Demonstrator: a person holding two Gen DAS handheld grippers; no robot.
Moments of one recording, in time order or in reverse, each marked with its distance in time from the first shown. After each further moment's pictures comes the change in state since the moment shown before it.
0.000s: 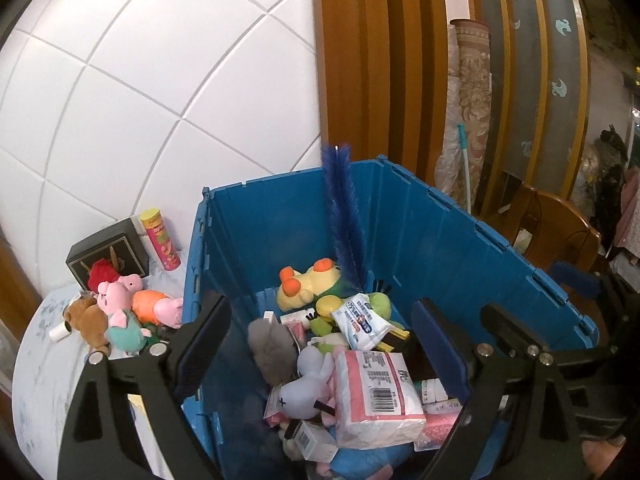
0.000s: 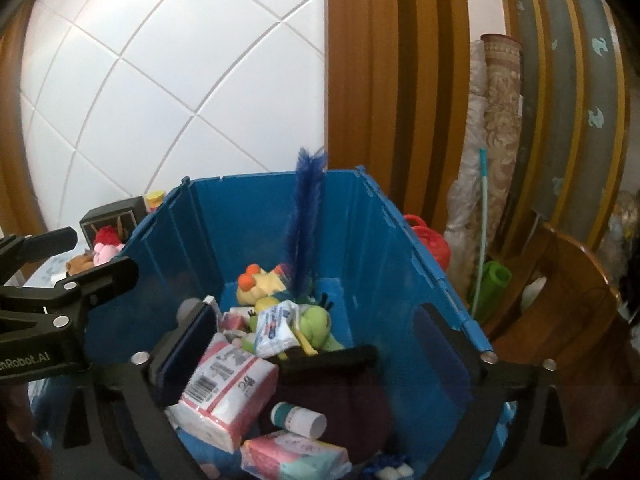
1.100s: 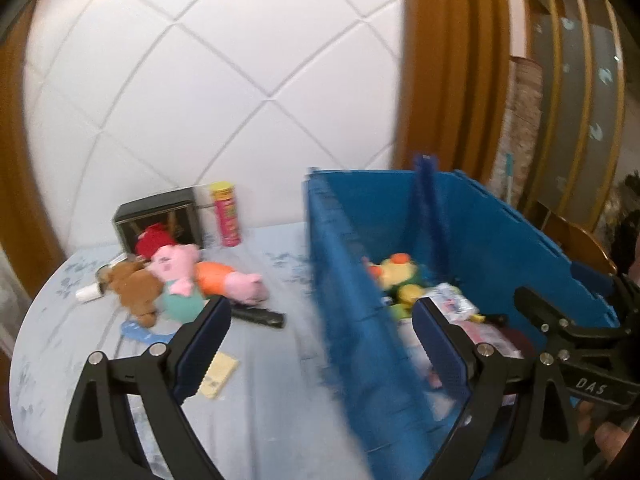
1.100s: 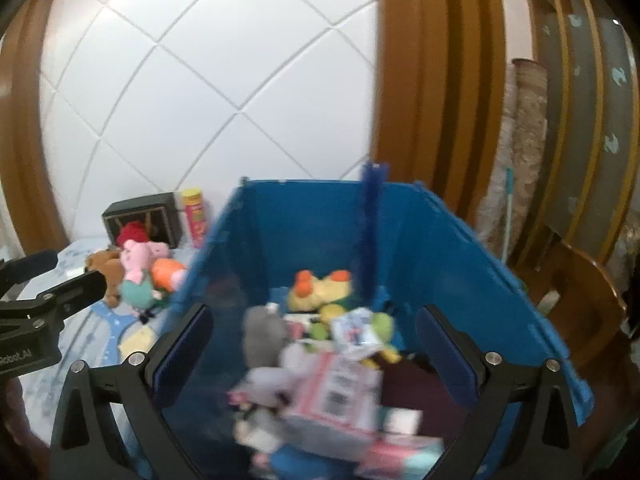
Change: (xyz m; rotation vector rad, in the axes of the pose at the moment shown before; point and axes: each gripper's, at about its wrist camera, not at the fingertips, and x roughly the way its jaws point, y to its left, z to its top) left arm -0.050 0.180 -0.055 -0.159 -0.026 0.079; right arm -0.007 0.143 0.007 -0.057 -0.019 0.022
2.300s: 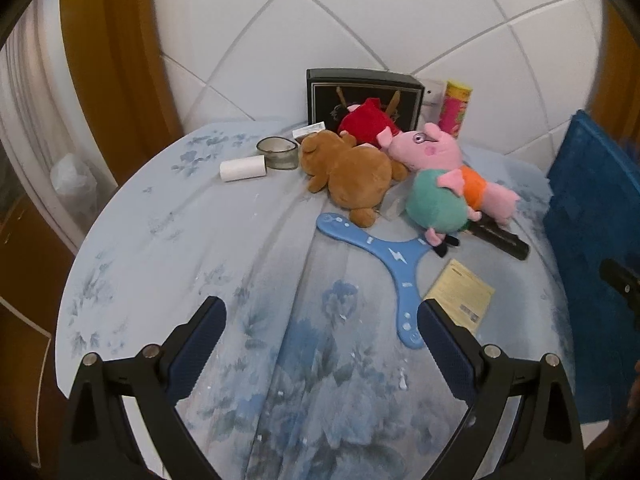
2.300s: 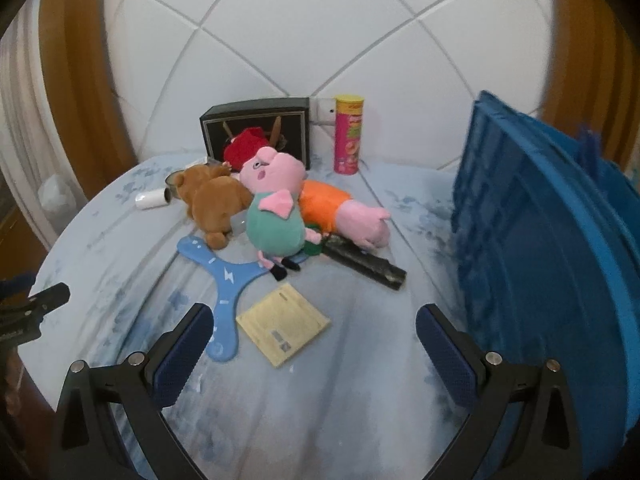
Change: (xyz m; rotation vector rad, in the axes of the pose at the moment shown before) left arm 0.070 0.364 -0.120 -0.229 0.280 0.338; right arm 0.163 0.295 -0.046 -0.137 0.250 0.261
